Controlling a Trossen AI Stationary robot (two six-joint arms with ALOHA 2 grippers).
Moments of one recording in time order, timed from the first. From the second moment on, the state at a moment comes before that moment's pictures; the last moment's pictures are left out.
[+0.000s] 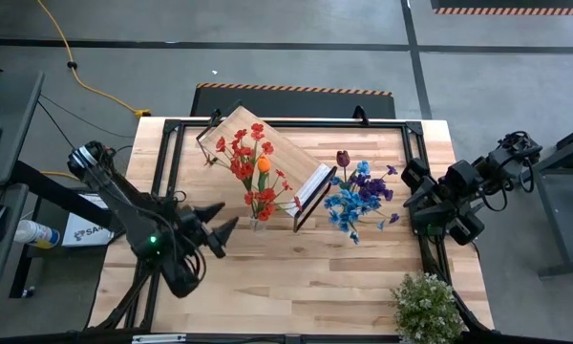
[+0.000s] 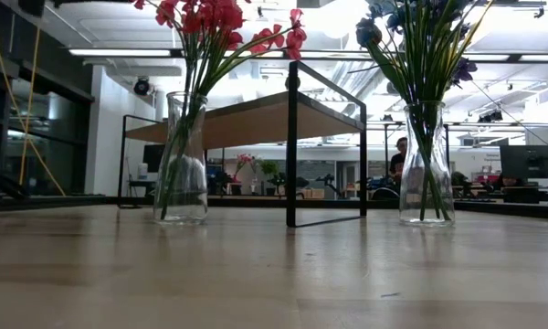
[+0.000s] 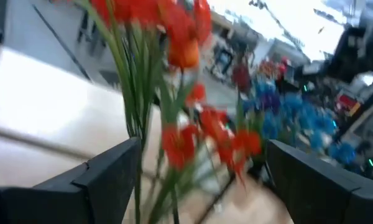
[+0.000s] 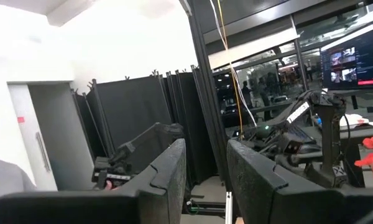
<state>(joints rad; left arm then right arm) -0.84 1.30 0.98 -0.78 -1.52 -1.62 0.59 0.65 0.90 0.08 0.16 0.20</state>
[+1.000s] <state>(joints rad) -0.82 1.03 0.98 -0.34 -0.85 -0.92 0.59 0.60 0.90 0.18 0.15 0.06</state>
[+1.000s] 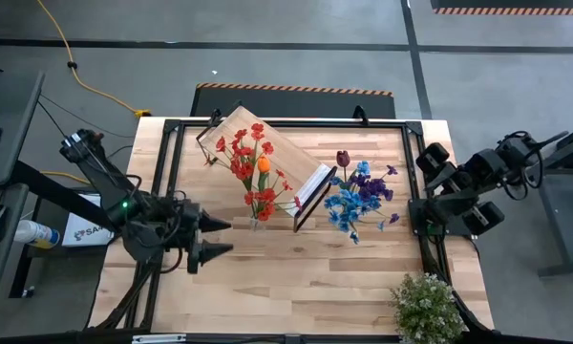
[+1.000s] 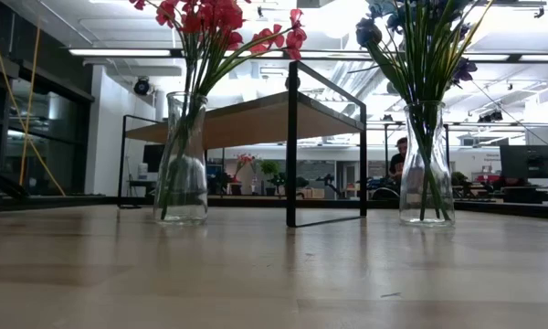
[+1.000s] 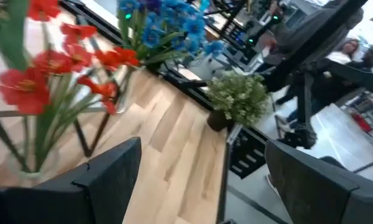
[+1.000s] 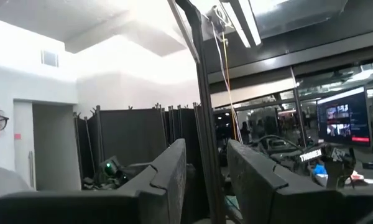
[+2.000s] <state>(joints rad) -0.82 1.33 0.98 -0.77 -0.89 -0.92 0.59 0.63 0.90 0.19 0.18 0.04</state>
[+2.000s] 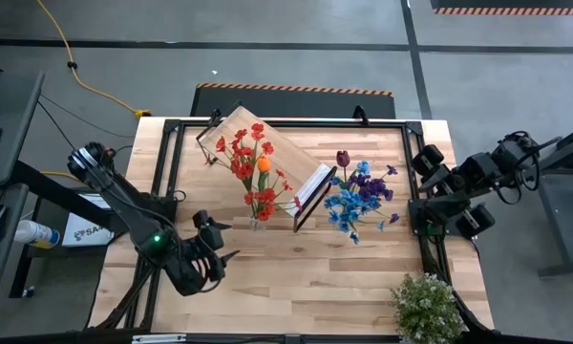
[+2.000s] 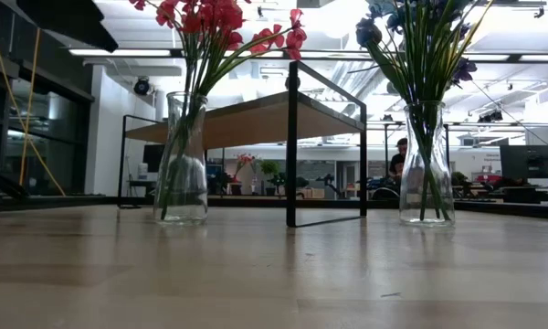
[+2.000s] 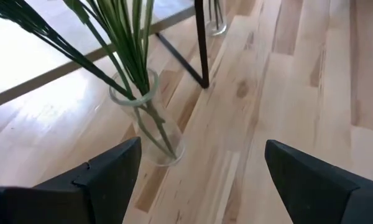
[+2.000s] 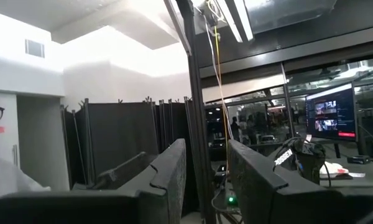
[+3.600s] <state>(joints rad) -0.82 1.35 0.98 -0.62 -0.80 -0.93 0.59 0.63 0.90 0.24 0.21 0.02</state>
